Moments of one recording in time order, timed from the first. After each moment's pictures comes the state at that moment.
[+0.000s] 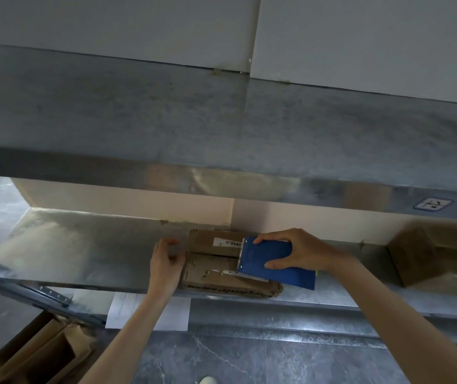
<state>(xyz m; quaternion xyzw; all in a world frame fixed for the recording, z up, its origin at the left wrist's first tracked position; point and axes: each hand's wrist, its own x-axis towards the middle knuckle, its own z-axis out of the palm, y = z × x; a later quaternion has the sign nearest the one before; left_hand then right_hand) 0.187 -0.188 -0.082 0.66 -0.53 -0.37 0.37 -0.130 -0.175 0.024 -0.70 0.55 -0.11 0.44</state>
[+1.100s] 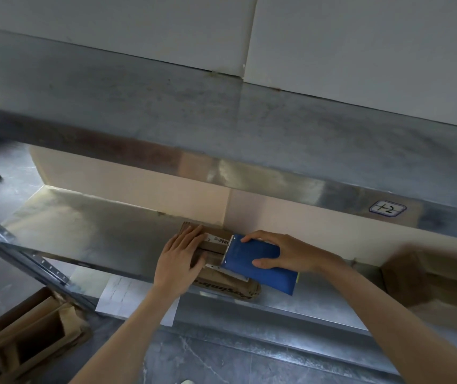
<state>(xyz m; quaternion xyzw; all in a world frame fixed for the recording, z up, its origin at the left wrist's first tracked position) 0.138 -0.166 -0.080 0.58 -0.78 -0.08 0.23 -0.145 -0.182 0.037 -0.74 0.49 -0.03 0.46</state>
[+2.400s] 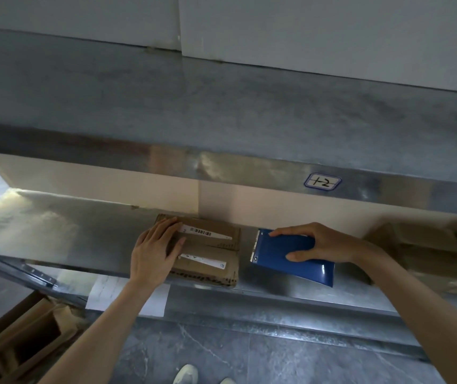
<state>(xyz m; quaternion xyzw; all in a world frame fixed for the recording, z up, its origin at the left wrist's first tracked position) 0.125 -0.173 -0.094 0.60 -0.76 0.00 0.25 -0.266 -0.156 0.035 -0.70 0.50 -0.08 0.50</state>
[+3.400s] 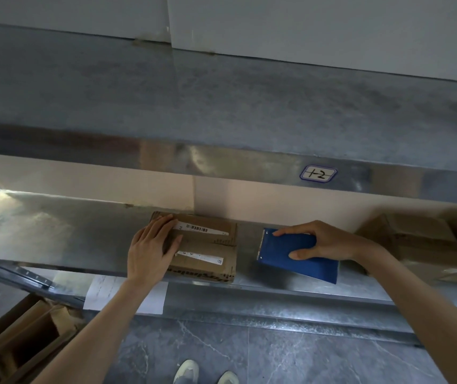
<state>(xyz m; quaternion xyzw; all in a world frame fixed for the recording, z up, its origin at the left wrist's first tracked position) 0.125 -0.172 -0.094 0.60 -0.76 -0.01 0.25 -0.273 -0.148 0.028 -0.68 0.54 -0.06 0.49</state>
